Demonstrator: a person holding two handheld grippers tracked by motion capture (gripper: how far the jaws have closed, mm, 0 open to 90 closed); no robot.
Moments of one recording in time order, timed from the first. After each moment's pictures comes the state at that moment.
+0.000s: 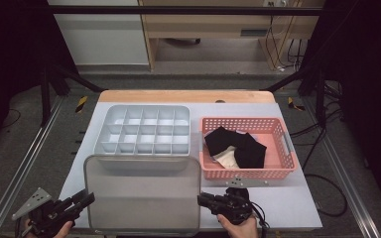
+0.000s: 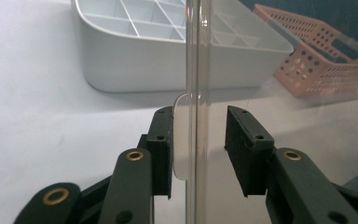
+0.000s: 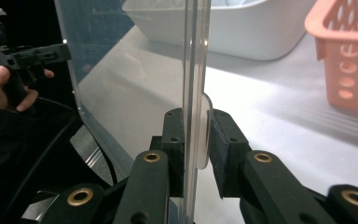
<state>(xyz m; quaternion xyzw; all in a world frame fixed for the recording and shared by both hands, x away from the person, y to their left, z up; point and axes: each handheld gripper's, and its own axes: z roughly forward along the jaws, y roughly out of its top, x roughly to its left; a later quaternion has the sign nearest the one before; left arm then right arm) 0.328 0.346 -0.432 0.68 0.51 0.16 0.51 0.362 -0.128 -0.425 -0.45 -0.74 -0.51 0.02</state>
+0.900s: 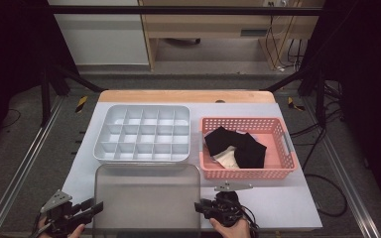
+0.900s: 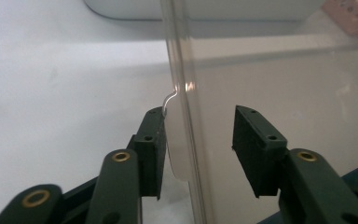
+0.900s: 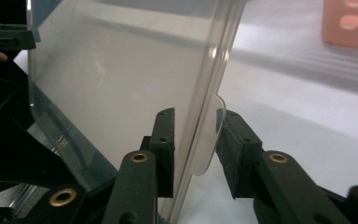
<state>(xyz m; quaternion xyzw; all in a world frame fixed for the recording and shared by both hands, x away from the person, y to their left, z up) 0.338 0.332 -0.462 0.73 0.54 0.13 0.41 0.368 -0.112 -0.465 -0.48 -0.76 -0.43 0.01</state>
